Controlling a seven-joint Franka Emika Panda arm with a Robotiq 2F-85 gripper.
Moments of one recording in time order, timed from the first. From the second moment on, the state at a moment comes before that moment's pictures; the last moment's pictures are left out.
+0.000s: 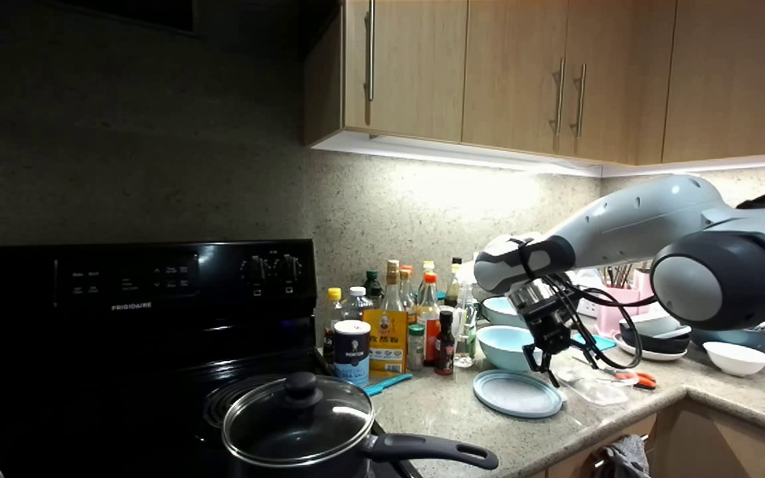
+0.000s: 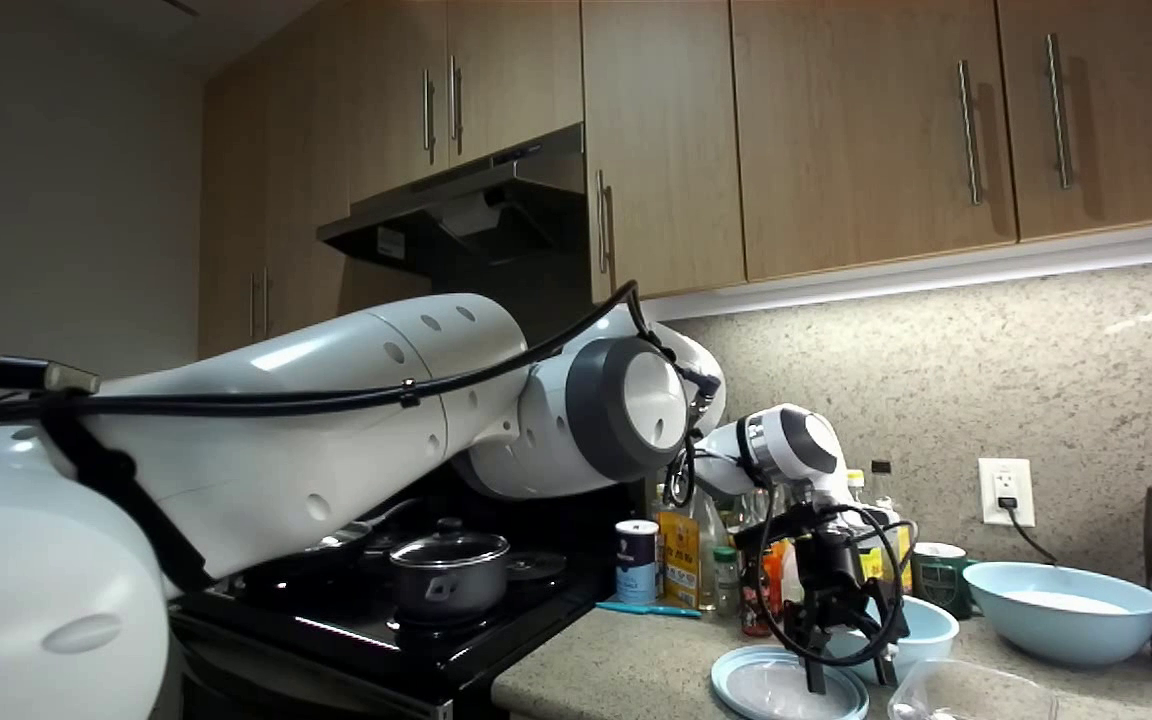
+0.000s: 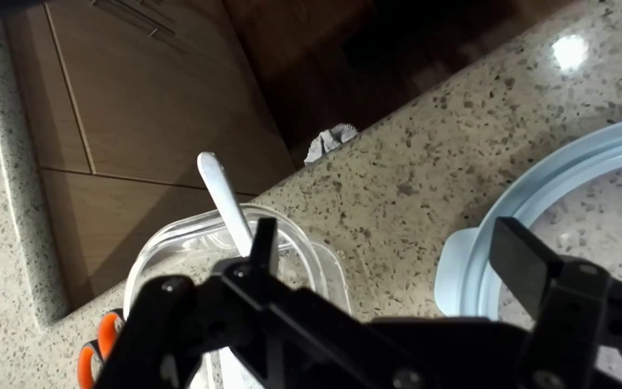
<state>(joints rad) -0.13 1.15 -0.21 -0.74 -0.15 1.35 0.30</state>
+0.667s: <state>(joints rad) -0.18 1.18 -0.20 -0.71 -0.15 1.35 0.15</state>
